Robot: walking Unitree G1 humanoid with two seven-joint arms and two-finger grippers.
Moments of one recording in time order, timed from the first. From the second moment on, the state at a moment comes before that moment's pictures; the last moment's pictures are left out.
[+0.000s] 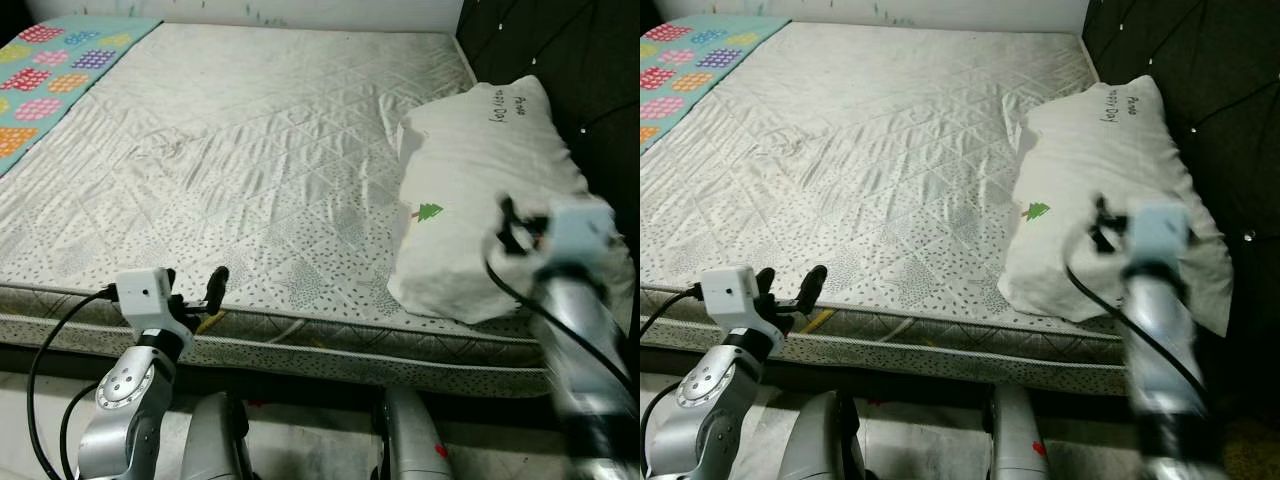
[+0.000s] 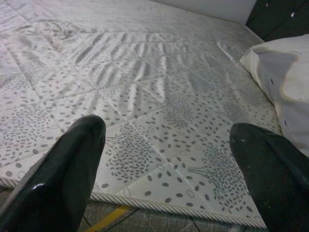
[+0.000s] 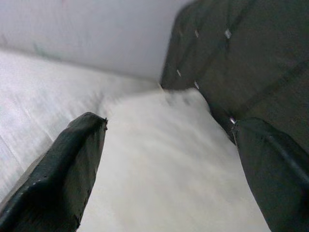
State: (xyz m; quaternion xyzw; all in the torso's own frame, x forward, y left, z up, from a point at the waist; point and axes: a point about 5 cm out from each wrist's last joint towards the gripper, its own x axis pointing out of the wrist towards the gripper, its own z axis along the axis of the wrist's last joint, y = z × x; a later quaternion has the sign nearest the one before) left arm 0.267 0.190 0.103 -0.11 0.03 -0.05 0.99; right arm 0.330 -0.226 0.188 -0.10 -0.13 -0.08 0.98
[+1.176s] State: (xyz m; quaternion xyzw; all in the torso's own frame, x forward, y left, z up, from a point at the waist) left arm 0.259 0.190 0.112 -0.11 0.02 -0.04 0.99; right arm 0.374 -0.201 0.098 -0.10 0.20 -0.15 0.96
